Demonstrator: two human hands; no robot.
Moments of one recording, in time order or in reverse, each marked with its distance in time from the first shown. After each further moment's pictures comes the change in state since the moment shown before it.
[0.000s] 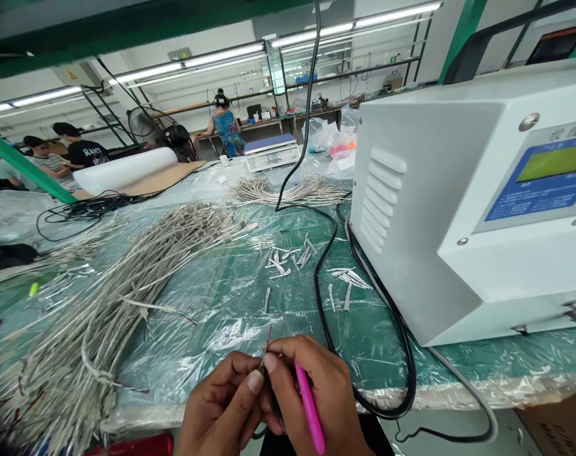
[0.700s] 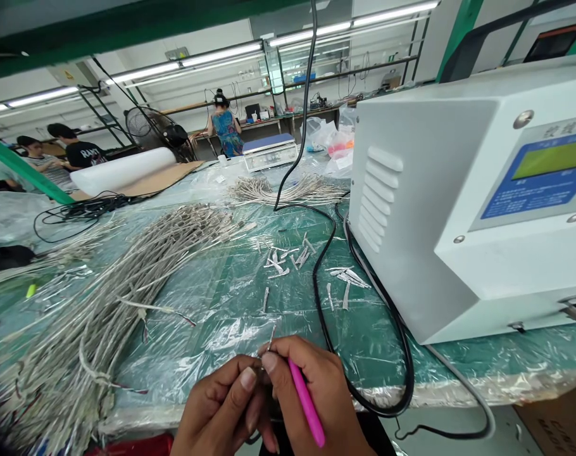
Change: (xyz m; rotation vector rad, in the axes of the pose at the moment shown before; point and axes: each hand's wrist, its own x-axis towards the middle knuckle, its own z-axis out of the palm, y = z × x) left_hand 0.001 0.002 -0.006 0.048 -0.100 -0.086; right_hand 0.001 -0.007 -0.003 0.108 -0.114 0.141
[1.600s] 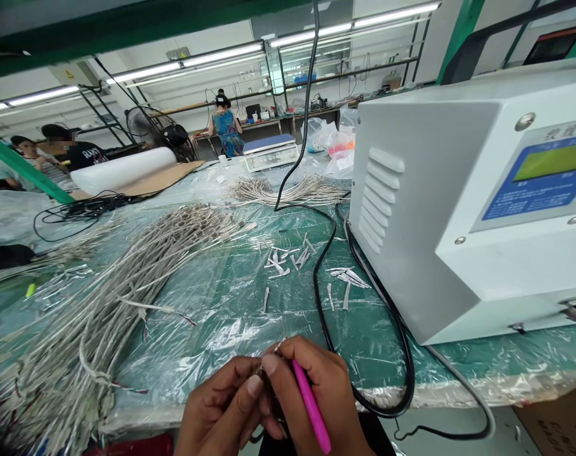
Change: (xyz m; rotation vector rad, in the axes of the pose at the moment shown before) left_hand -0.003 -0.001 0.005 0.005 0.061 0.081; right_hand -0.003 0.003 0.004 0.095 0.075 0.027
